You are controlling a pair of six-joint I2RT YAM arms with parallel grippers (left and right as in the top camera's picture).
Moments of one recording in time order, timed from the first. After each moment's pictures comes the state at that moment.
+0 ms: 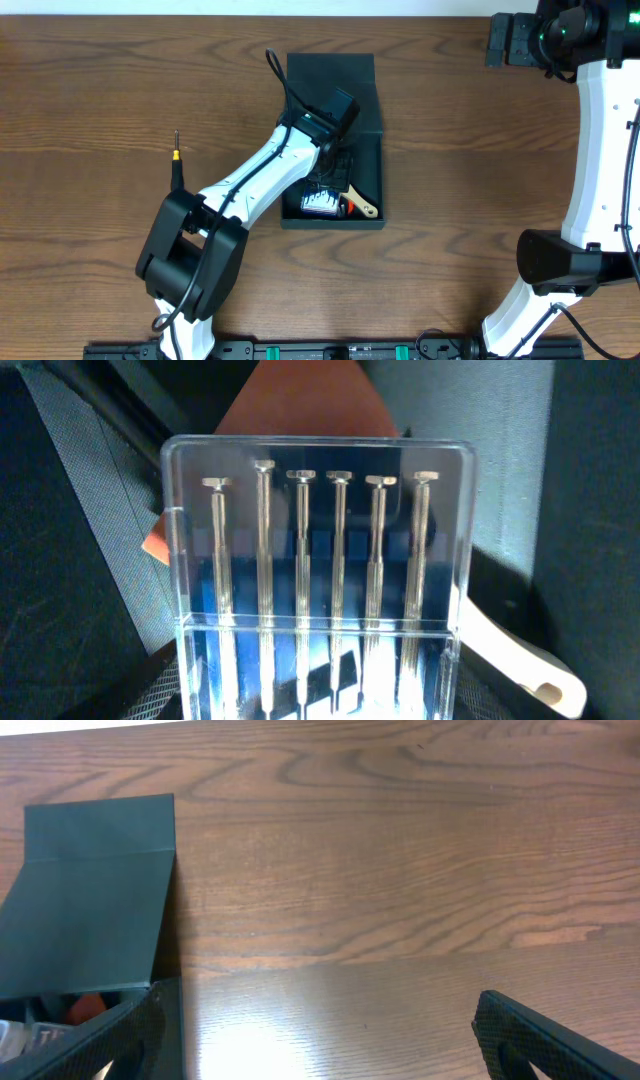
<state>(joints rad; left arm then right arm) -0.61 1.97 1.48 -0.94 0.09 -0.43 -0.02 1.94 2.43 -1.48 0.05 0.08</state>
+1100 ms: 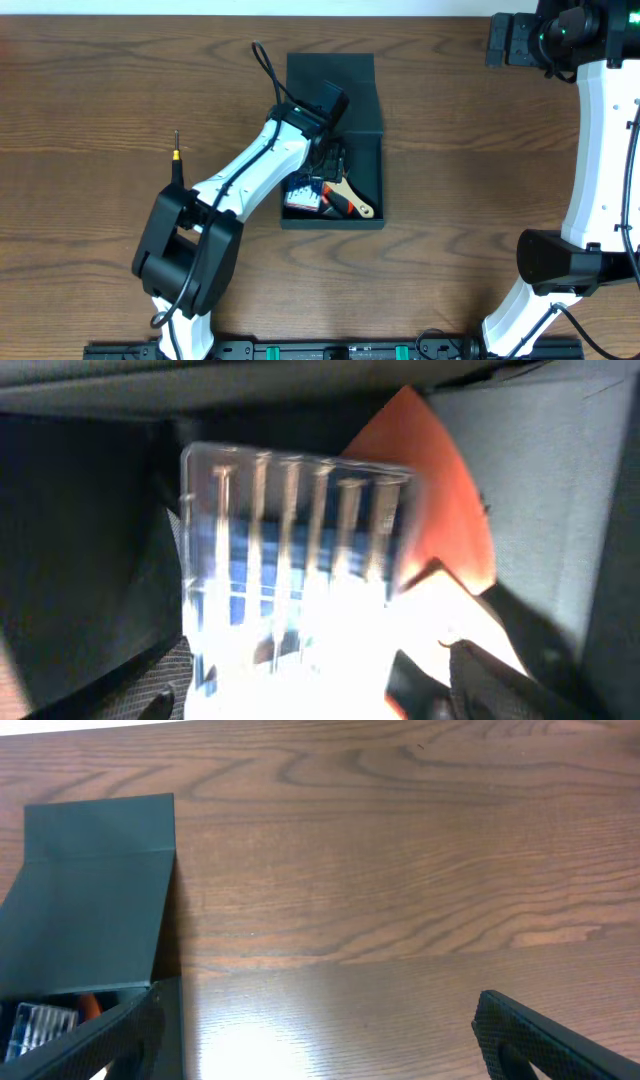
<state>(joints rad) -0.56 1.97 1.49 -0.91 0.02 -0.43 -0.02 1.94 2.43 -1.48 0.05 0.08</state>
